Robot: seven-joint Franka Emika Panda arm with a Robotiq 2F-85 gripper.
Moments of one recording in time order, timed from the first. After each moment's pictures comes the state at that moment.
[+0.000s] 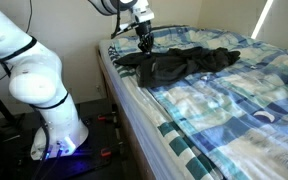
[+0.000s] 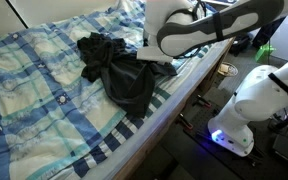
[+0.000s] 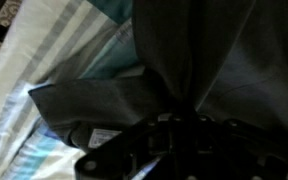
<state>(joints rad) 0.08 -0.46 0.26 -2.53 -0.04 2.32 1.16</state>
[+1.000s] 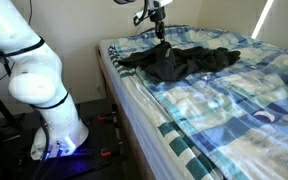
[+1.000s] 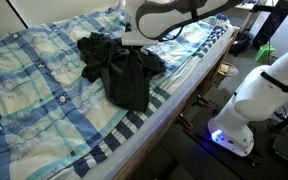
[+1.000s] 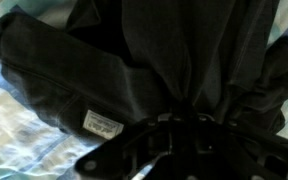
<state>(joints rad) 0.07 -0.26 0.26 -2.26 -0.08 2.32 0.96</state>
